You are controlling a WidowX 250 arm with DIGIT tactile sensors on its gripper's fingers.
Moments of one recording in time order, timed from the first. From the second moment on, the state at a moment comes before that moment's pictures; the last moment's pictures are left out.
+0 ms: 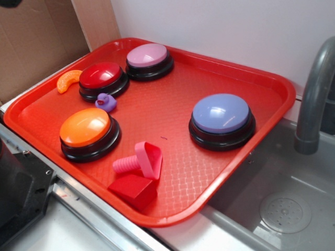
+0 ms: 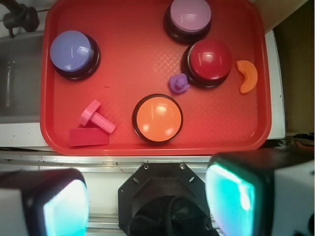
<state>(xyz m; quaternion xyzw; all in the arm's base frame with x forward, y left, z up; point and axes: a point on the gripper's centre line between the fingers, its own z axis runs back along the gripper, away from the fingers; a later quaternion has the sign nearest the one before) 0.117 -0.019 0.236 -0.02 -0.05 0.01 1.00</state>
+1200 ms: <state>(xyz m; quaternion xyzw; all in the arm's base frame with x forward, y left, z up) 0.148 -0.087 0.110 -0.04 -0.08 0.28 0.95</state>
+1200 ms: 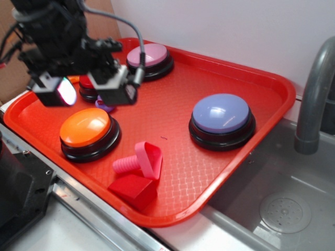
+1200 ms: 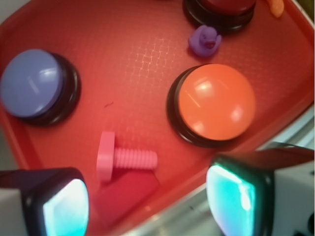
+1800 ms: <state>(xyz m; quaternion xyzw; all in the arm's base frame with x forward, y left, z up) 0.171 -0.117 0.048 -0.01 -0.10 0.32 0.94</state>
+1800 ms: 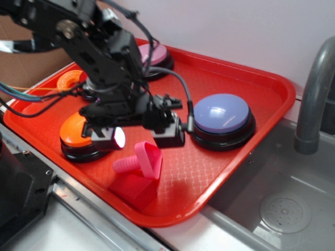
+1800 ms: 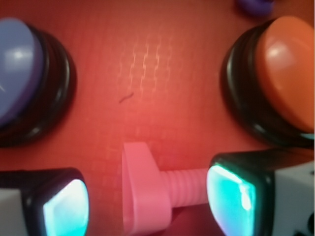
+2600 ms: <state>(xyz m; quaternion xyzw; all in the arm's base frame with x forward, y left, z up) 0.170 -0.127 0.040 0.02 -0.08 0.30 0.95</state>
